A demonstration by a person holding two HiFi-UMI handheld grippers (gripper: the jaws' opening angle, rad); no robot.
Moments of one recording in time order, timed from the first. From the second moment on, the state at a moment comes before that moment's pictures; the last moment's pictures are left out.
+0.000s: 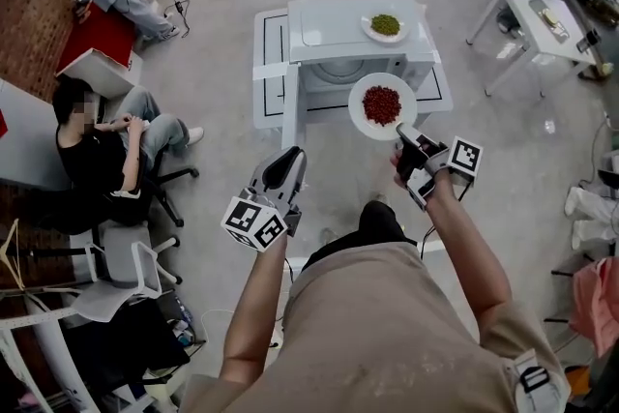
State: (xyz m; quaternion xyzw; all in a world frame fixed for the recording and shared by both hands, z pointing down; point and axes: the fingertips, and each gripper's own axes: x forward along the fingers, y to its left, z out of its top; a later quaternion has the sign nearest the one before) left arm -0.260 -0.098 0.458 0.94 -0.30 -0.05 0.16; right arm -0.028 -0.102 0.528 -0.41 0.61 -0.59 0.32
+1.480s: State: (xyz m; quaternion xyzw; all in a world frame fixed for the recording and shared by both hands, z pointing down) left arm -0.108 0.011 0.521 0.90 -0.39 -0.01 0.19; right arm 0.184 0.063 0.570 -0.42 0.63 -0.60 0.27
